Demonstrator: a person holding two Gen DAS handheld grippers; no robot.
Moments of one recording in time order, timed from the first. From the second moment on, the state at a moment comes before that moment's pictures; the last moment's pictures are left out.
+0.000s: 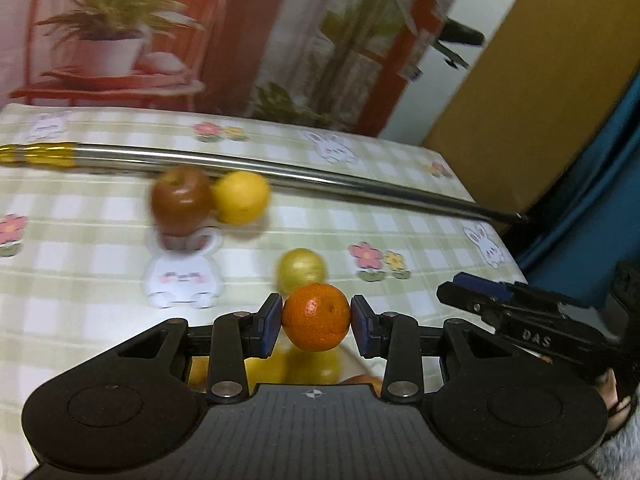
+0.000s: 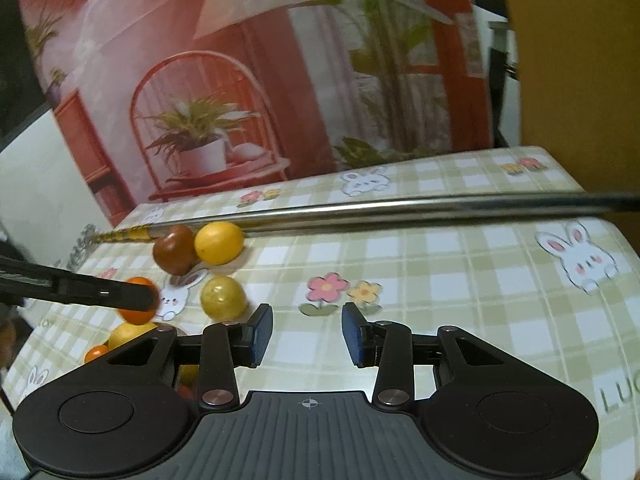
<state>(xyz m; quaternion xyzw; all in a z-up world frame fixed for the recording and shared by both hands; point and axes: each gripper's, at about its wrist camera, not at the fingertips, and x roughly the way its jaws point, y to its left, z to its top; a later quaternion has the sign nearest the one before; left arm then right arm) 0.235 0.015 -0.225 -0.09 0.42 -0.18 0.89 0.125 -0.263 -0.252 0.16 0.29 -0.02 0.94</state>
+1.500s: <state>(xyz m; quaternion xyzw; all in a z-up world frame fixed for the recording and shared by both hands) 0.153 0.085 -0.266 -0.09 0.42 -0.17 0.89 0.168 -0.171 -0.252 0.19 0.30 0.04 0.94</state>
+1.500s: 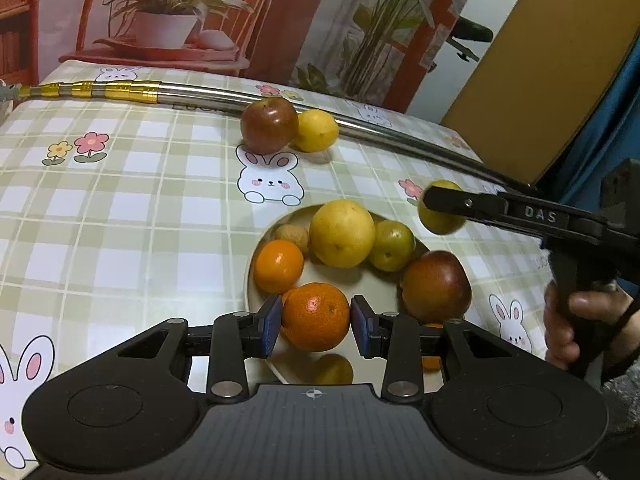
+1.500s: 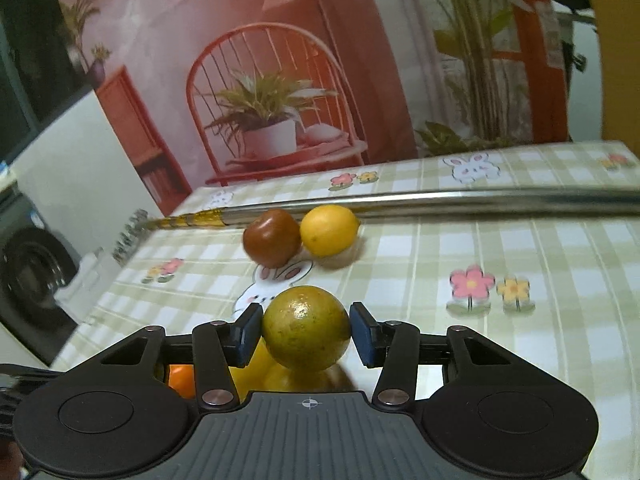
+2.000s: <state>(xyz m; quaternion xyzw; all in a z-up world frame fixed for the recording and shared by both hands) 0.155 0.071 -0.281 -0.07 0.45 -0.17 0.88 0.122 -0.159 -0.241 0.18 0.28 0.03 0.94</state>
